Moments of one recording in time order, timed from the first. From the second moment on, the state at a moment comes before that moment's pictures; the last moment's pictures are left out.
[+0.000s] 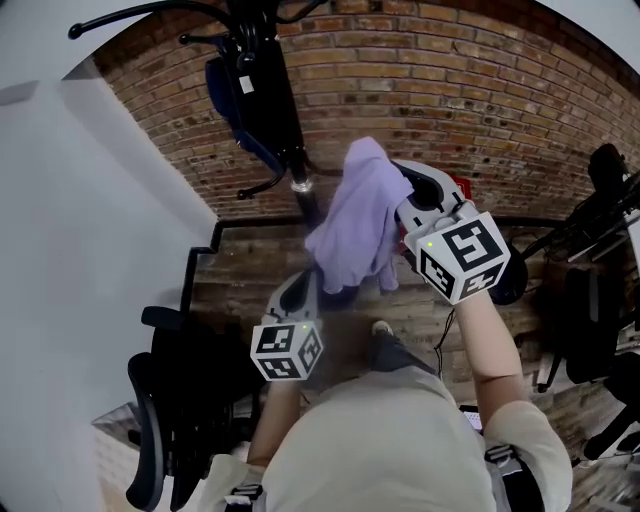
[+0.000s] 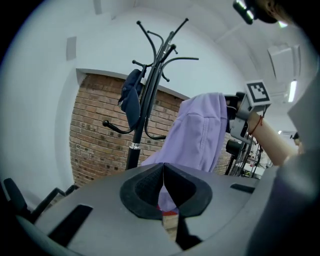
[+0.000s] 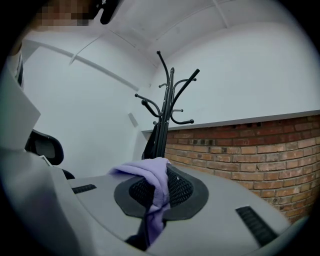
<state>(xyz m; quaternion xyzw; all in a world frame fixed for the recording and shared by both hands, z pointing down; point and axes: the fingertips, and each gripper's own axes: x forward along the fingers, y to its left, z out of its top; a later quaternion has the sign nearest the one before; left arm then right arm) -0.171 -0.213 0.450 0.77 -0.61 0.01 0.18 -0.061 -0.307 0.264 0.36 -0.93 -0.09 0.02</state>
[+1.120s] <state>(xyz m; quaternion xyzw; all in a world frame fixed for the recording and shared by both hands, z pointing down) -0.198 -0.308 0.438 0.69 -0.70 -0.01 0.17 -0.133 -0.453 0.272 0.22 -0.97 -0.11 0.06</state>
